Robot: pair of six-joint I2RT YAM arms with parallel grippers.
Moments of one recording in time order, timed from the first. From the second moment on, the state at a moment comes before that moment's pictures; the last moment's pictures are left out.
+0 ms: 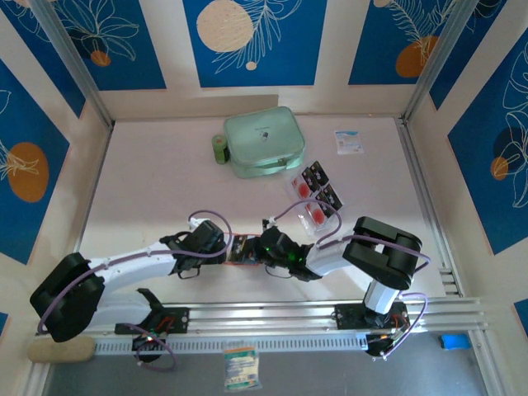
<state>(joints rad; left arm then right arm) -0.78 1.22 0.48 -0.42 -0.27 -0.74 1.07 1.70 0.54 0.57 0.06 1.26</state>
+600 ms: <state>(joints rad) -0.78 1.22 0.47 -0.41 -0.27 -0.74 1.06 1.75 0.56 0.58 0.02 1.32</state>
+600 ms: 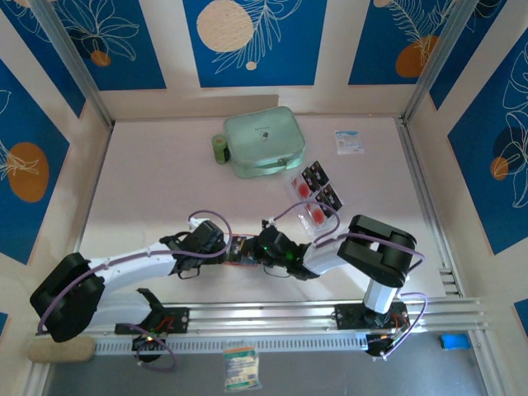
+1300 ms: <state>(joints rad) -0.78 1.22 0.47 -0.41 -0.27 -0.74 1.05 1.74 0.58 0.55 -0.01 1.35</state>
